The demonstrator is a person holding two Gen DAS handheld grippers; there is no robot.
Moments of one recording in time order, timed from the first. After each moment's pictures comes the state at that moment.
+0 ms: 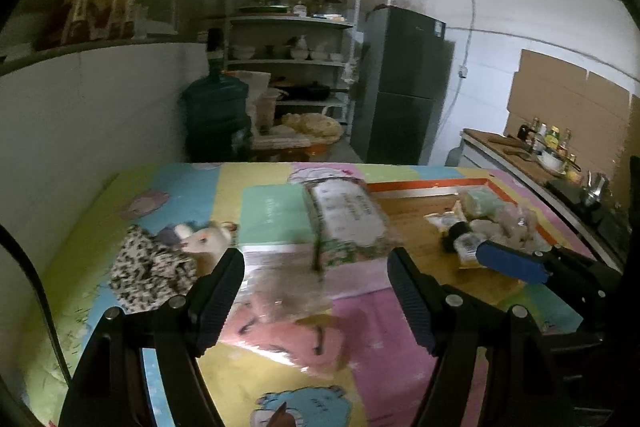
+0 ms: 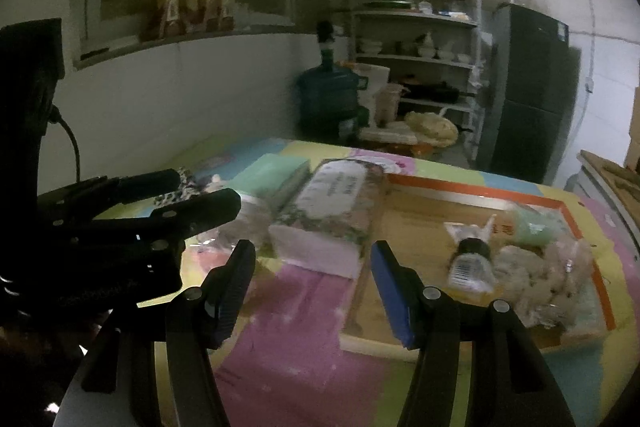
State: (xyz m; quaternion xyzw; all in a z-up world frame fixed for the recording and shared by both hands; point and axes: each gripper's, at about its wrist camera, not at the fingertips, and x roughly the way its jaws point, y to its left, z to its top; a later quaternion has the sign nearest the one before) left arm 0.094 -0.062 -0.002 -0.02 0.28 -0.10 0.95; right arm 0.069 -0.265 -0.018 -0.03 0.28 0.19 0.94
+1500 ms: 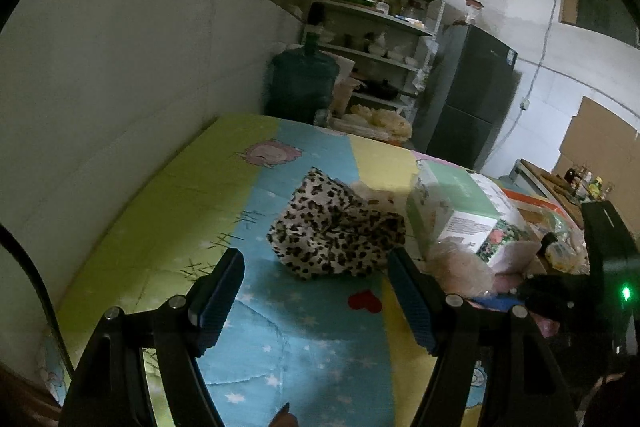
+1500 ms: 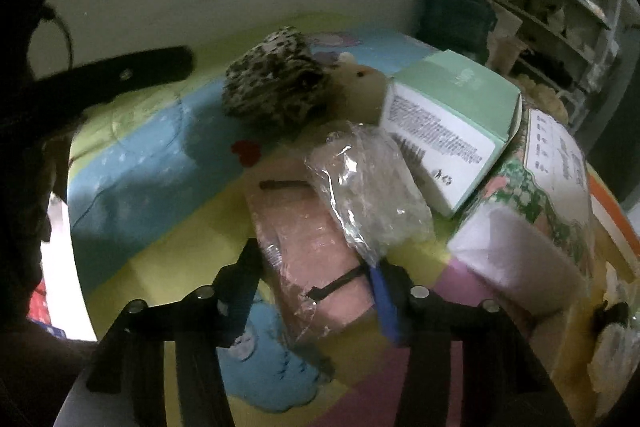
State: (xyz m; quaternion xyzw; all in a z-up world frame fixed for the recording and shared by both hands) left arm 0.091 0.095 -0.044 -0.10 0.31 -0.03 0.95; right arm 0.122 -0.129 -0.102 -0.18 0.42 0.34 0.82
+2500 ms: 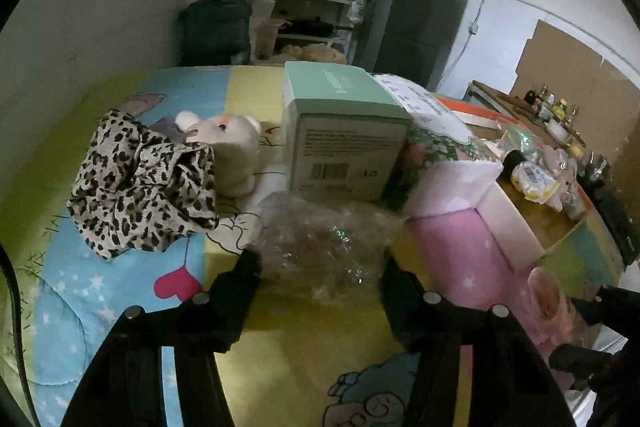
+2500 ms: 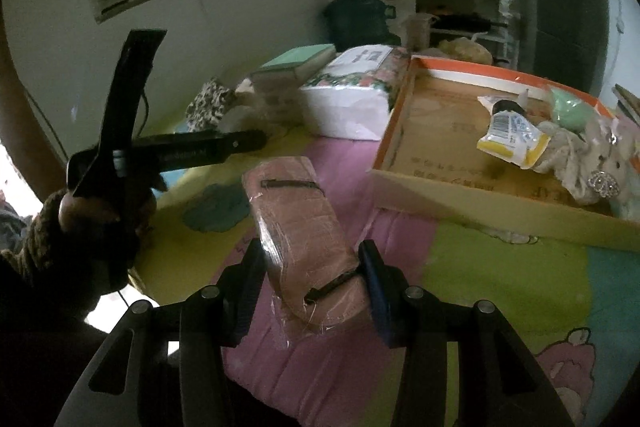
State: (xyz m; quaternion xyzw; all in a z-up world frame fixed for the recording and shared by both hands) left arm 0.137 -0.020 -0.086 -0.04 0.39 -0.13 0.91; right arm 0.031 -0.283 -0.083 0.01 0.39 0.26 0.88
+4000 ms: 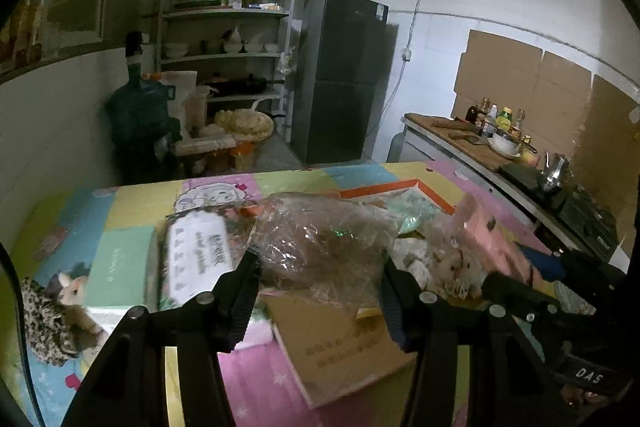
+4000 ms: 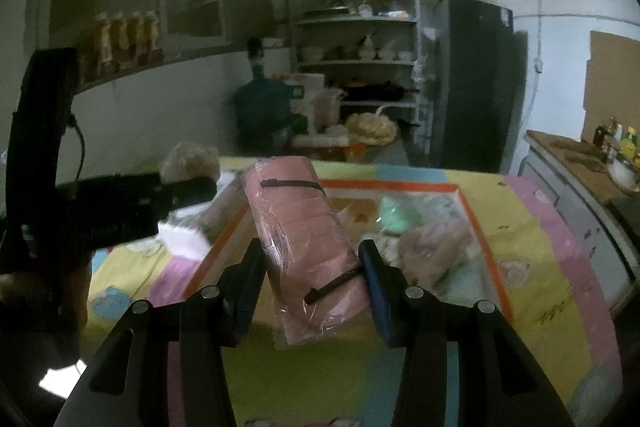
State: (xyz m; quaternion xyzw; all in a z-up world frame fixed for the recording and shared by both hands) left arm 0.146 -0.184 0.011 0.00 0.30 -0.20 0.93; right arm 0.063 -0.402 -0.009 0.01 0.27 0.11 0.96
